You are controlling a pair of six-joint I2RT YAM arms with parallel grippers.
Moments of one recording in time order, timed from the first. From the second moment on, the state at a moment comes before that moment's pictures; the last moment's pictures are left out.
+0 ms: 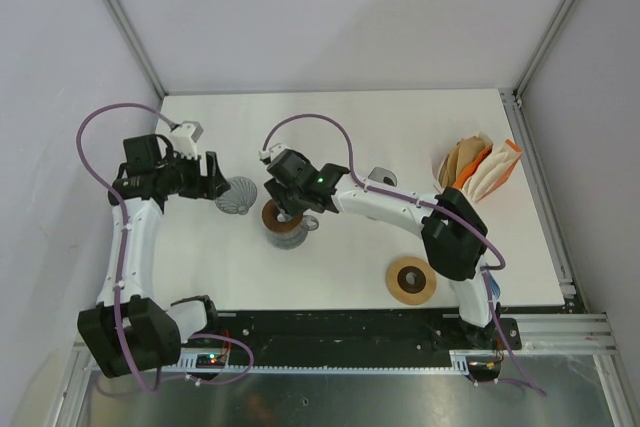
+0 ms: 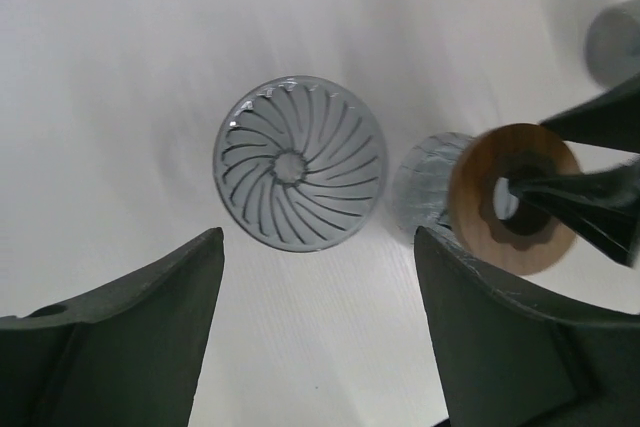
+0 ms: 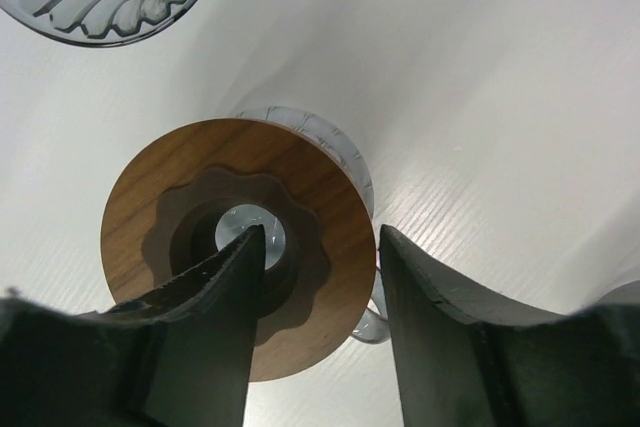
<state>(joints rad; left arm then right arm) 0.22 1.12 1.03 -0.72 0.56 0.21 1.02 2.01 1.70 -0.56 0.17 0.28</state>
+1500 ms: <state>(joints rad) 0.17 1.25 0.99 -0.52 0.44 0.06 1.00 1.79 1.62 -0.42 0.19 0.30</state>
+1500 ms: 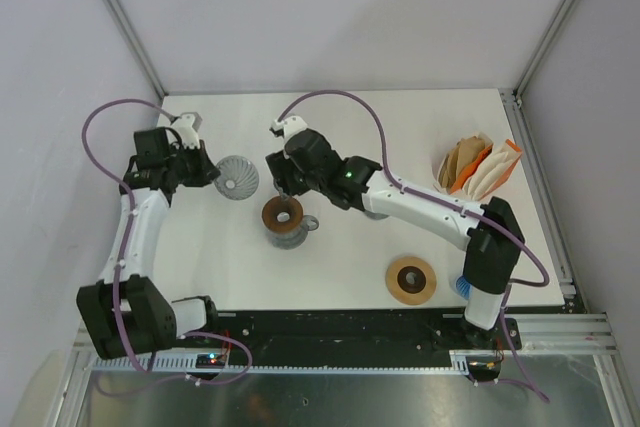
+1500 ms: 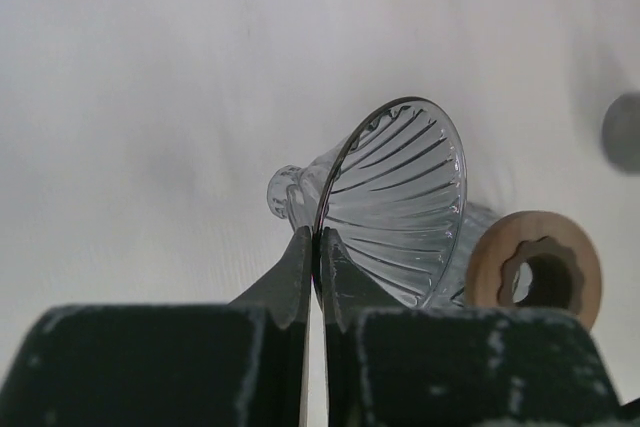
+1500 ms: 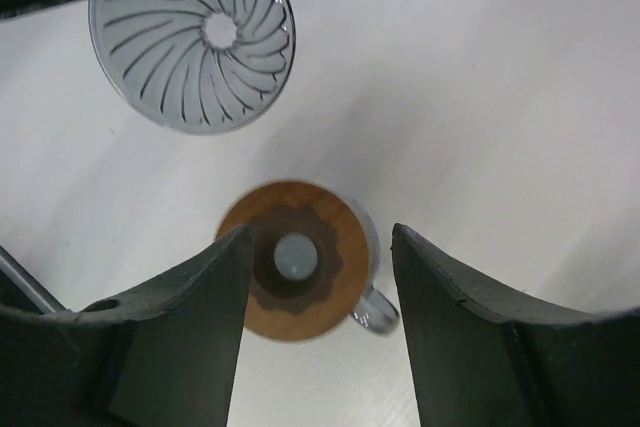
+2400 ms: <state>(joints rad) 0.15 1.12 1.11 -0.66 0.64 -0.11 0.93 1.97 1.77 -0.23 0.01 0.44</state>
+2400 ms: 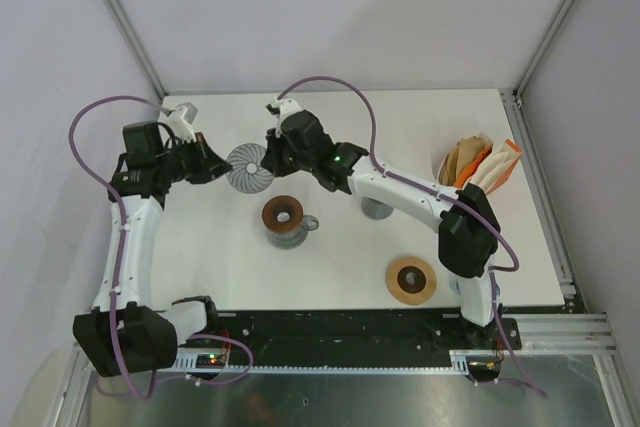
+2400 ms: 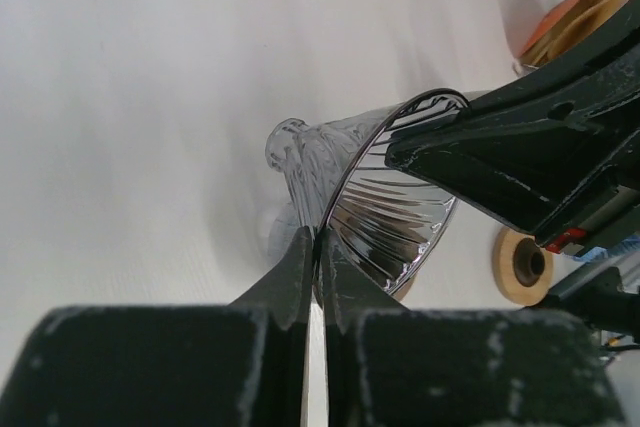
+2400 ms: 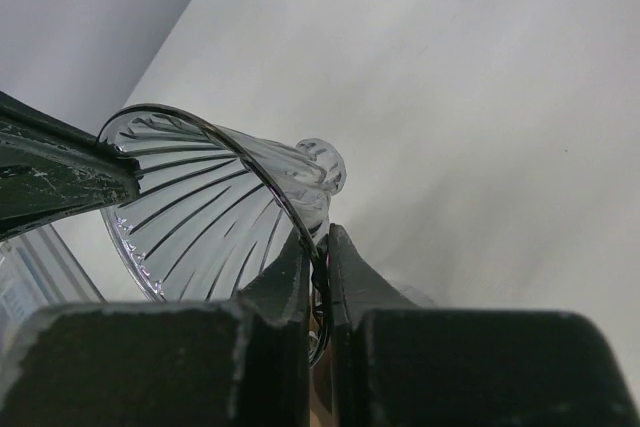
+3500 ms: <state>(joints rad) -0.07 1.21 1.11 -0.95 0.63 -0.07 0.90 2.00 1.94 -0.87 -0.19 0.40</state>
